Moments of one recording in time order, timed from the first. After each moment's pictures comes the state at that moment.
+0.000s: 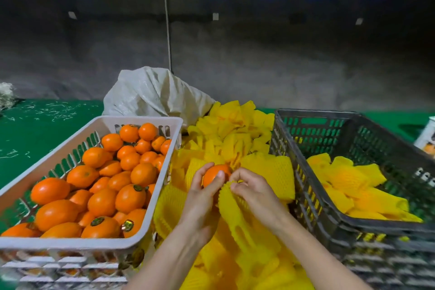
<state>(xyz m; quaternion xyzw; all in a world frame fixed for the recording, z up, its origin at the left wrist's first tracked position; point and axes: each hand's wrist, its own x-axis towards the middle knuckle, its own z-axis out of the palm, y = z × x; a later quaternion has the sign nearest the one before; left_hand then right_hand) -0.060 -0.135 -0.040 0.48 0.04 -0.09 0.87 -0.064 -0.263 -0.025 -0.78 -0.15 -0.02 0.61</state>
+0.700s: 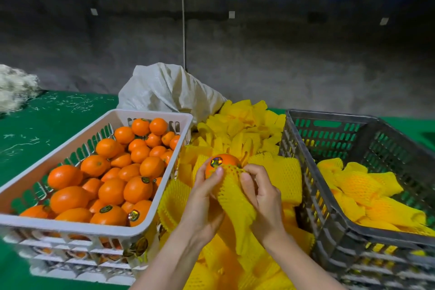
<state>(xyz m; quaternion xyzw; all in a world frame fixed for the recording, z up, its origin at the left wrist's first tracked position) -0.059 -0.137 -0.047 0.36 -0.02 -0.09 0.93 -0.069 -0.250 -0.052 -0.79 -0.12 -0.32 0.50</state>
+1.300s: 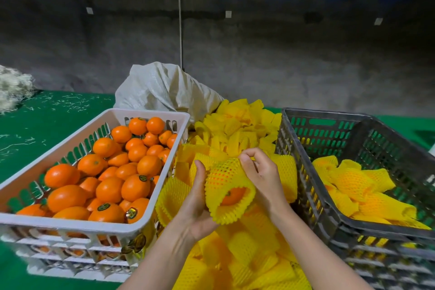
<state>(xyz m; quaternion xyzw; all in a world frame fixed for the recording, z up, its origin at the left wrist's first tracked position) -0.057 -0.128 -0.052 0.31 0.00 -0.28 0.91 -0.045 -0.264 -0.028 -0.77 -0.15 -0.21 0.59</state>
